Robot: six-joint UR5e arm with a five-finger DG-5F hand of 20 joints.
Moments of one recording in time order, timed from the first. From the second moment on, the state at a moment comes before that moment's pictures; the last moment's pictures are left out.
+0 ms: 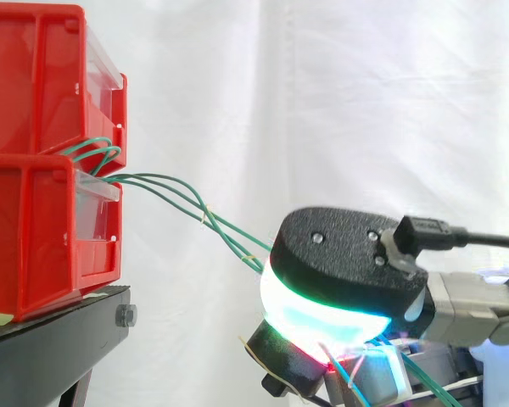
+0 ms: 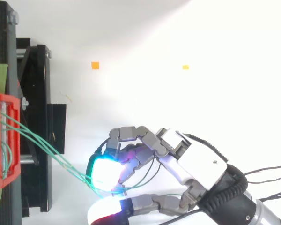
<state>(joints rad) 0.47 -2.40 -1.21 -2.56 -0.42 -0.03</state>
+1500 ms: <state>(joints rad) 0.48 -2.40 -1.21 -2.66 -0.35 0.09</state>
